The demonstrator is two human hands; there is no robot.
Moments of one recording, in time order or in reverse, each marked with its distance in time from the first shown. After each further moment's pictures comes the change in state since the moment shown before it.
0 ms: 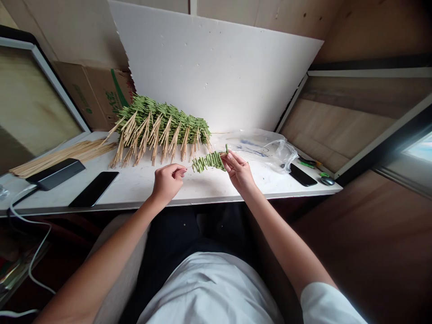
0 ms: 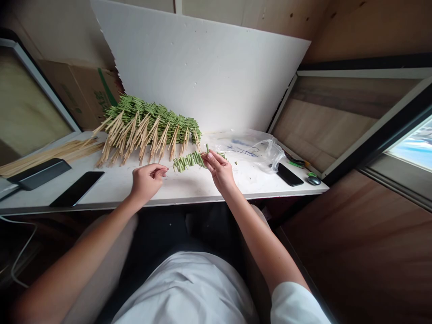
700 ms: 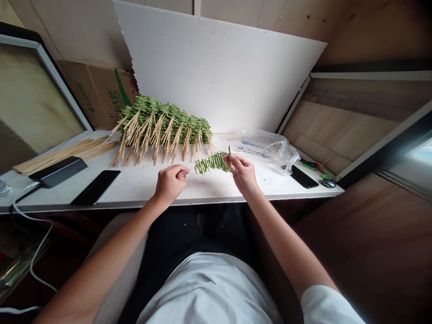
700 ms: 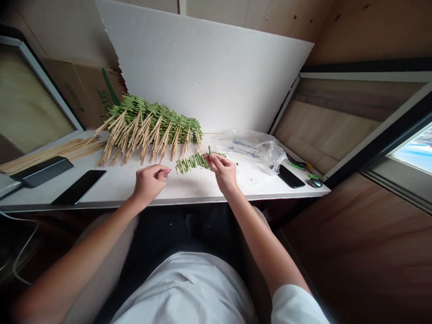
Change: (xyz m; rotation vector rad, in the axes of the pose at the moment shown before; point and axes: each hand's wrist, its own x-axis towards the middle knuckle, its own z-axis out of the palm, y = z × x) left_hand -0.003 -0.001 0.003 0.041 0.018 0.096; right_hand 0.001 0.001 0.002 -0.056 0.046 -0.096
